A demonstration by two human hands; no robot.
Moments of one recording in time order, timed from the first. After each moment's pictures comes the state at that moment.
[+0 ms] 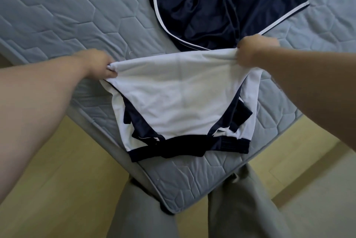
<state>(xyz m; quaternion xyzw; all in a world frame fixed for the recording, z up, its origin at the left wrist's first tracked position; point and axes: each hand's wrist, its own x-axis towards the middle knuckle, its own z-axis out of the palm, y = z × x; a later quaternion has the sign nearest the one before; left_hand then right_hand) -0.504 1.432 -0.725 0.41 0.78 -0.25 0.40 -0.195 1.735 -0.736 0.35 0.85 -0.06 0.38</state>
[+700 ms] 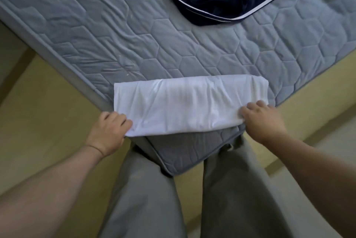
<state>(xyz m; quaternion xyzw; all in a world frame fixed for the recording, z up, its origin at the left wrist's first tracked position) -0.297 1.219 -0.701 0.64 0.74 -0.08 0.19 0.006 1.559 -0.693 0.22 0.90 -0.08 0.37</state>
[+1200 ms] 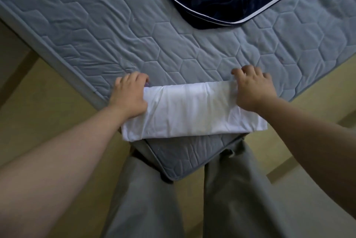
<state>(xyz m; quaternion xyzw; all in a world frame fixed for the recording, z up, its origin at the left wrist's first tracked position) -0.316 1.341 -0.716 0.43 0.84 -0.06 0.32 -0.069 1.600 -0.718 0.29 0.89 -0.11 0.34</state>
